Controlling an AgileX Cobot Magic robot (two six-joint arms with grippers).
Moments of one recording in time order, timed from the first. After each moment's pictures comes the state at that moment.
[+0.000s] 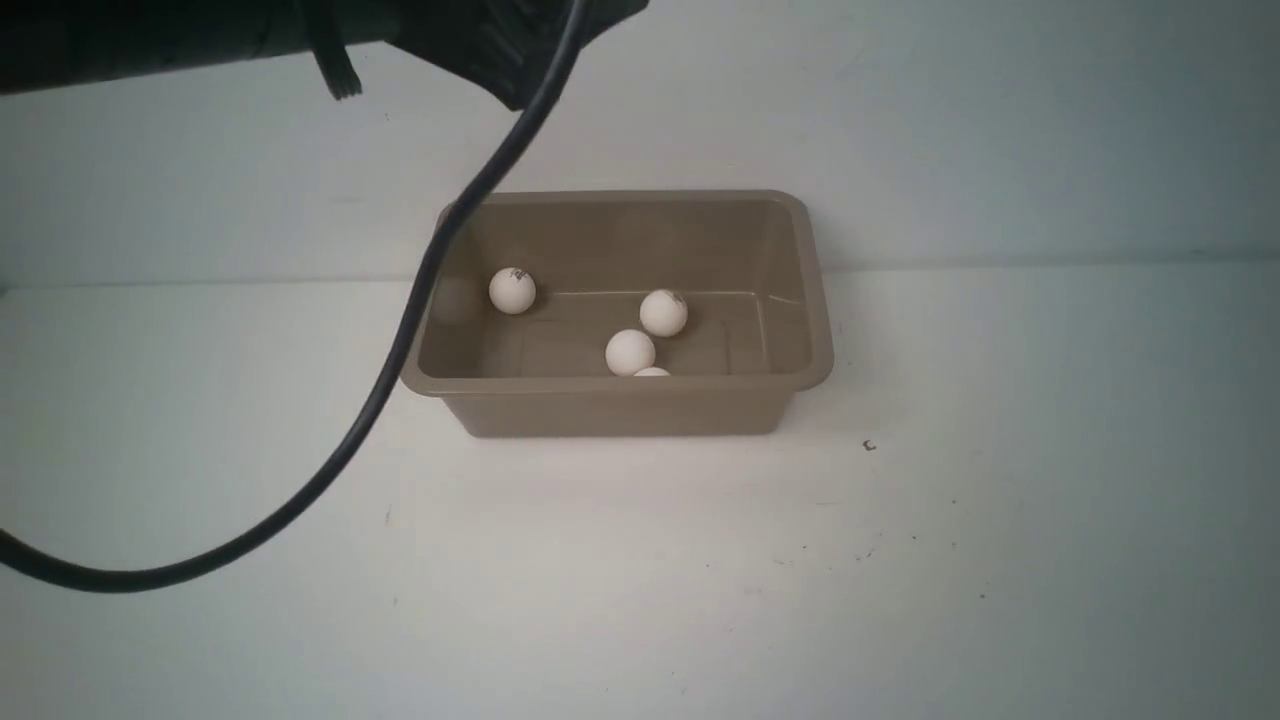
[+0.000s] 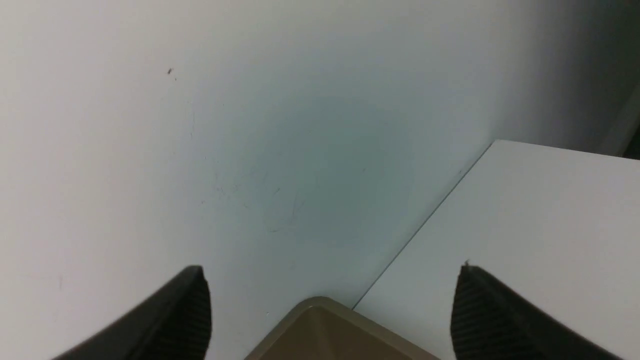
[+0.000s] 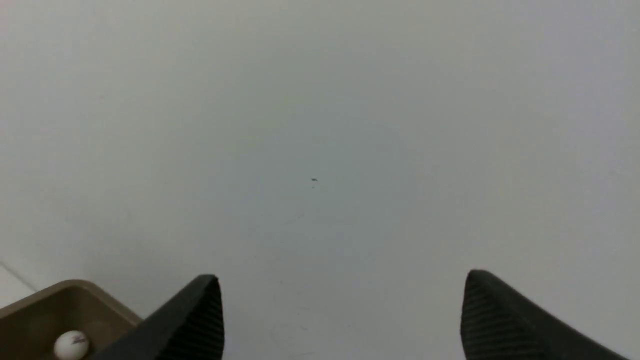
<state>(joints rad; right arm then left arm) 0.03 1.21 -1.58 0.72 0.74 -1.01 -0.38 1.33 -1.33 -0.98 0.43 1.25</state>
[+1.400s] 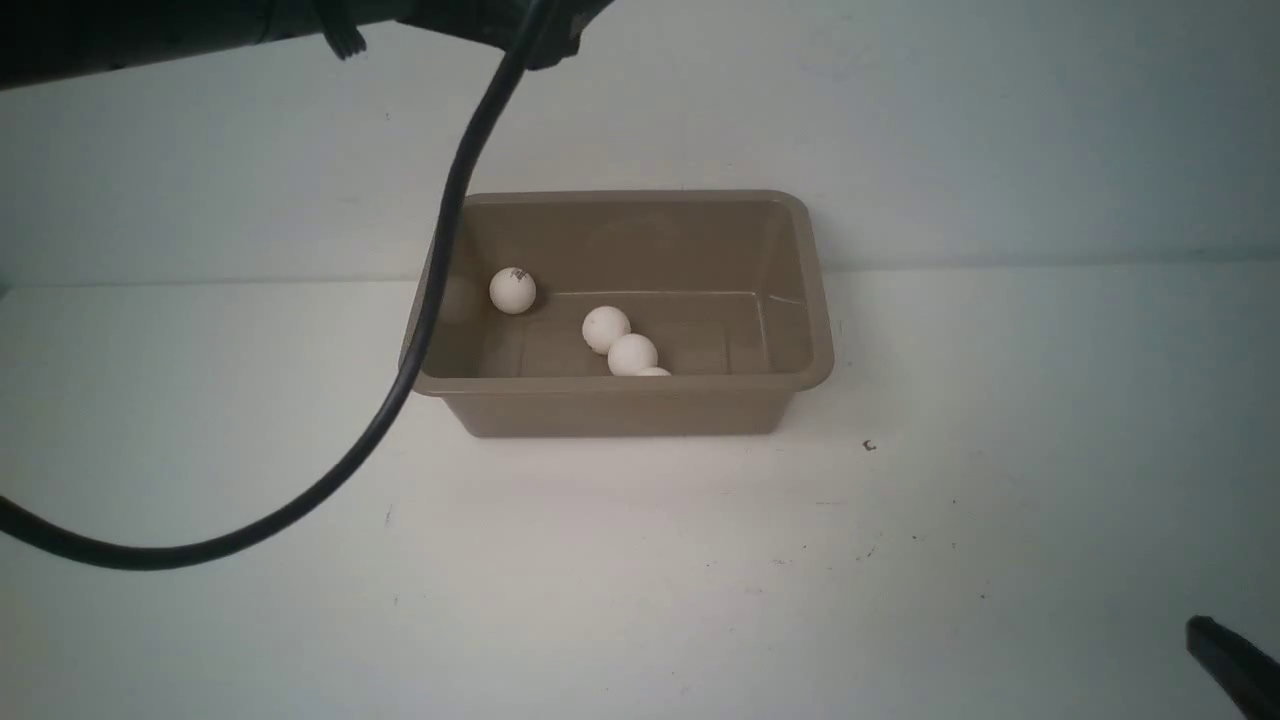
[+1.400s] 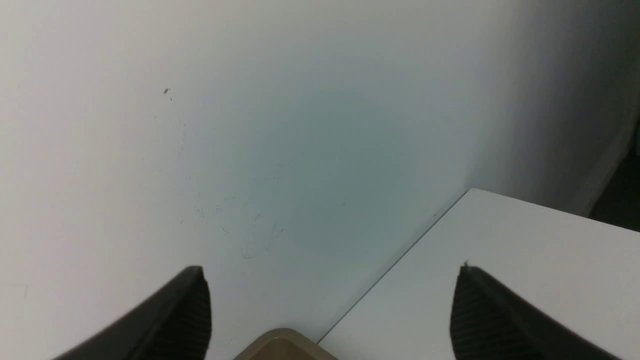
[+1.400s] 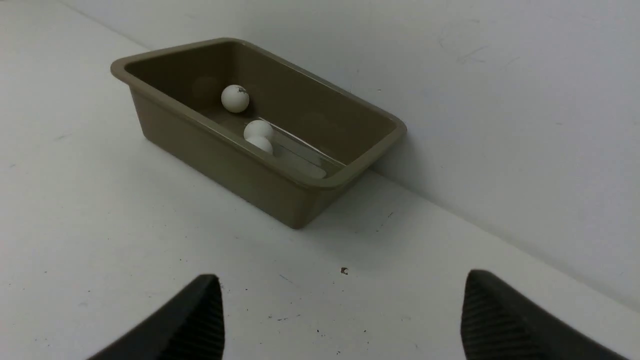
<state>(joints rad) 0.14 0.27 -0.32 0.73 0.54 -1.03 -0.38 1.33 -1.33 -1.12 0.42 1.25</state>
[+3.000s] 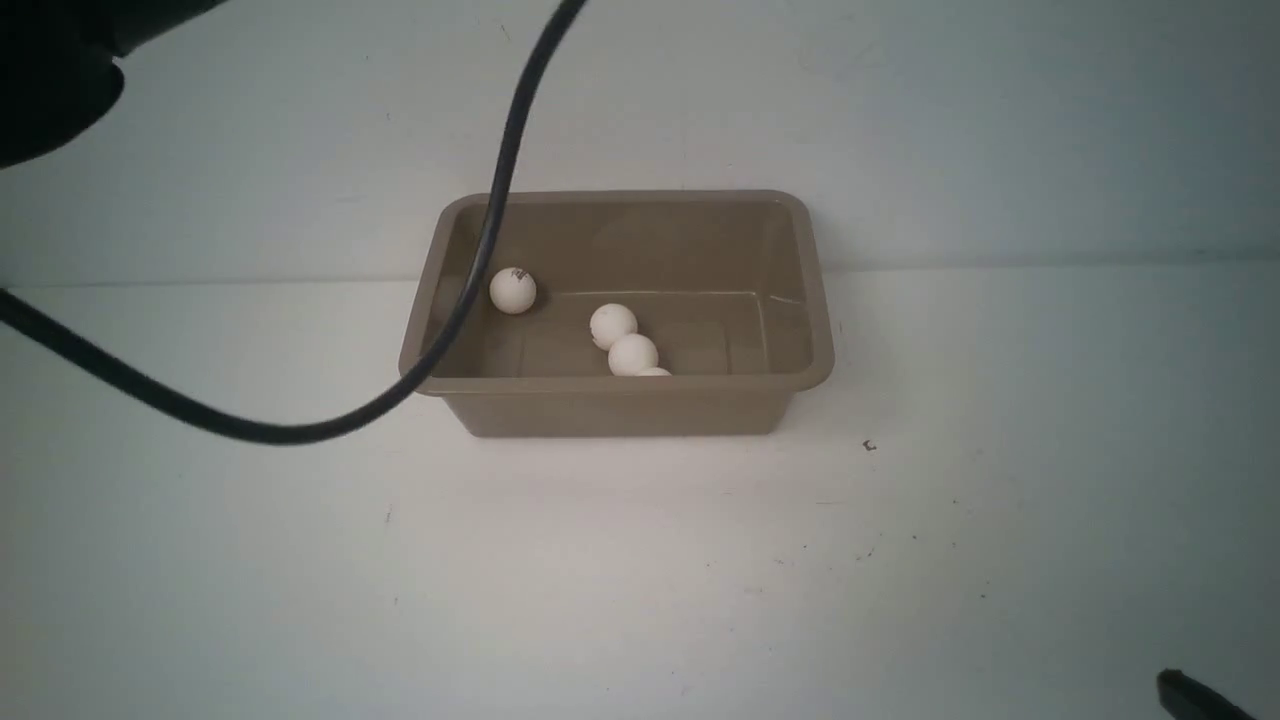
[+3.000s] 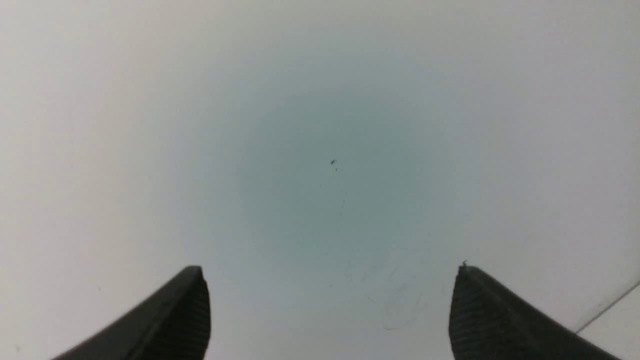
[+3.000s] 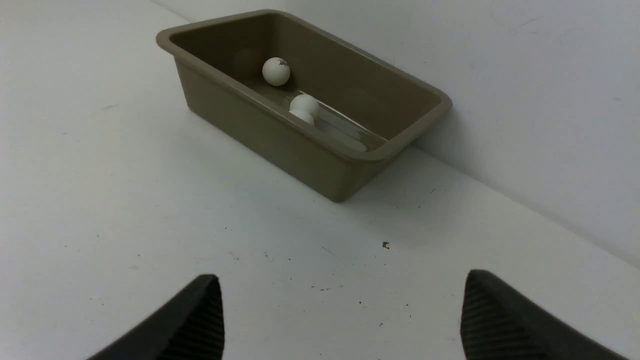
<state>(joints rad) 0.14 0.27 -0.32 0.73 0.64 -1.02 -0.45 1.39 -1.36 -1.44 0.05 1.58</state>
